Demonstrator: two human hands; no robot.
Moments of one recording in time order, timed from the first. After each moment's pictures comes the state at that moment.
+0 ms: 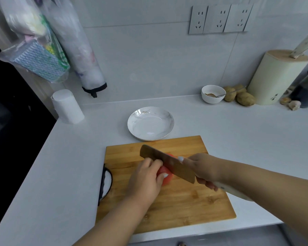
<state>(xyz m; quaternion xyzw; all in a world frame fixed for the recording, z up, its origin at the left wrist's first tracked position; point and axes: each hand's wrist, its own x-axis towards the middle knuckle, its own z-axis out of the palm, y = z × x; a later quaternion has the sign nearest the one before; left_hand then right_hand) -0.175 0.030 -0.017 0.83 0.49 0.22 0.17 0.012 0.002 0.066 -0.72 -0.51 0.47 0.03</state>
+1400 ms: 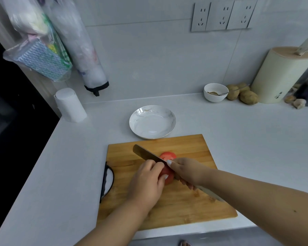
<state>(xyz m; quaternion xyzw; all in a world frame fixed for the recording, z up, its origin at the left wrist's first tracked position) -0.179 0.020 -0.026 0.84 0.48 0.23 0.14 -0.013 0.016 0.020 -0.67 -0.55 0.49 0.10</state>
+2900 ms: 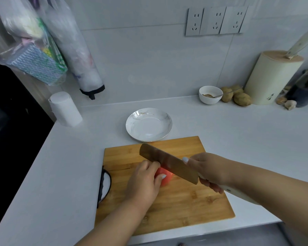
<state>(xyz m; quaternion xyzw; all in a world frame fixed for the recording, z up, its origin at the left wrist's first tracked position) -0.177 0.028 -0.022 0.82 0.51 0.22 0.17 0.017 -0.015 0.085 -0.71 -0.52 0.47 0.07</state>
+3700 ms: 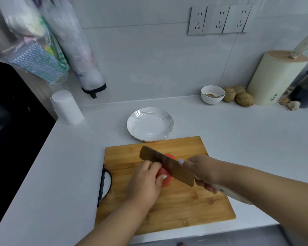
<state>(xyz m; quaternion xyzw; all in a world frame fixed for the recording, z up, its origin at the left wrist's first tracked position) -0.176 0.028 -0.028 0.82 0.49 0.24 0.16 0.013 0.000 0.062 -0.71 -0.51 0.49 0.05</state>
